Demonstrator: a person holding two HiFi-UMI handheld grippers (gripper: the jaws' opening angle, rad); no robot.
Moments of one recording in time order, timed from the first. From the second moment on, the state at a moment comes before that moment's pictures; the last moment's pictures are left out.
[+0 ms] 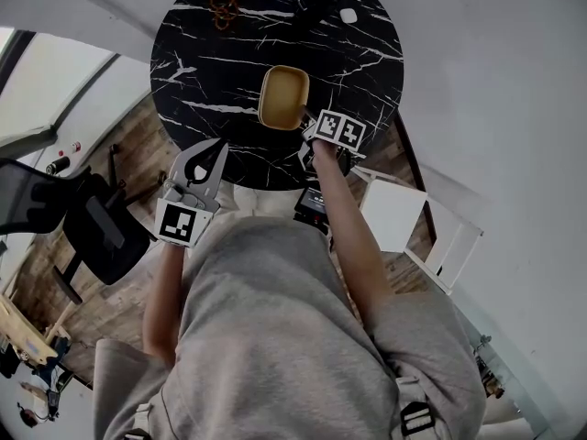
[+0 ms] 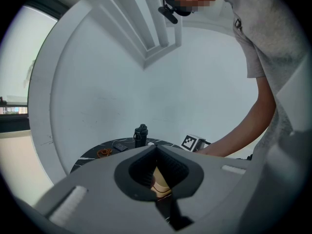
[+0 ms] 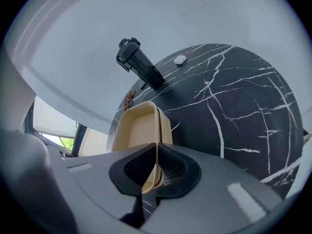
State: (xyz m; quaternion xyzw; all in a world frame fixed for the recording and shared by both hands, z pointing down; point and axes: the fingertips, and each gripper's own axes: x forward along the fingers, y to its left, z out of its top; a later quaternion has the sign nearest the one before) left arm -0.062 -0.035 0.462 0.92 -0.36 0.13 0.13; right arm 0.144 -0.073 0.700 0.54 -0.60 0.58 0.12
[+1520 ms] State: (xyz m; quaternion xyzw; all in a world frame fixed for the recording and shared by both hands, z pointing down) left arm -0.037 -0.073 0.609 0.86 -0.29 0.12 0.41; right arm 0.135 -0.074 0.665 0.48 -0.70 0.52 0.07
